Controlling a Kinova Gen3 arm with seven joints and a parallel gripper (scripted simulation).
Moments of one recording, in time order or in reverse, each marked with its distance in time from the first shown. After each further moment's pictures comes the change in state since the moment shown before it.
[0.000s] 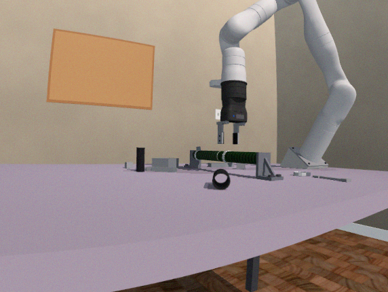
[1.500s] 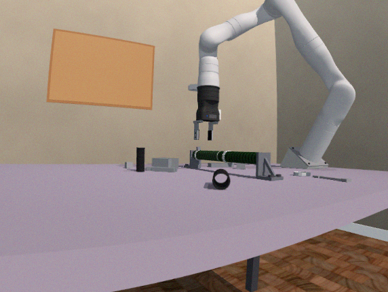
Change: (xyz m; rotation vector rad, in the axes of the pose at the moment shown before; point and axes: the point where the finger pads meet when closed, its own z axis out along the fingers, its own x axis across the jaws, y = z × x) arm 0.000 -0.143 -0.015 0.013 0.000 -0.013
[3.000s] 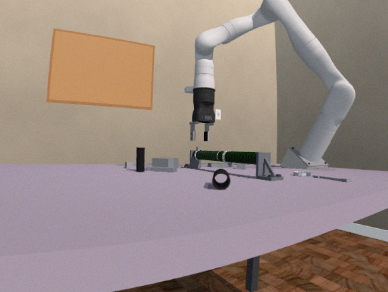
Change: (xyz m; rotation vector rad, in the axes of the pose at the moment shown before) arm 0.000 -0.025 0.003 -0.012 -0.002 0.014
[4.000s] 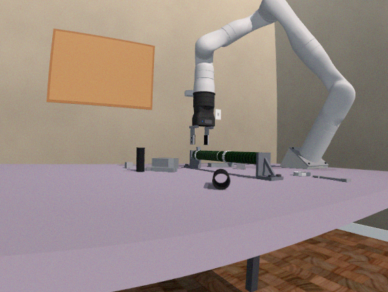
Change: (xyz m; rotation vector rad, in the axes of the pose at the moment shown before) arm 0.000 0.000 0.014 0.001 -0.001 0.000
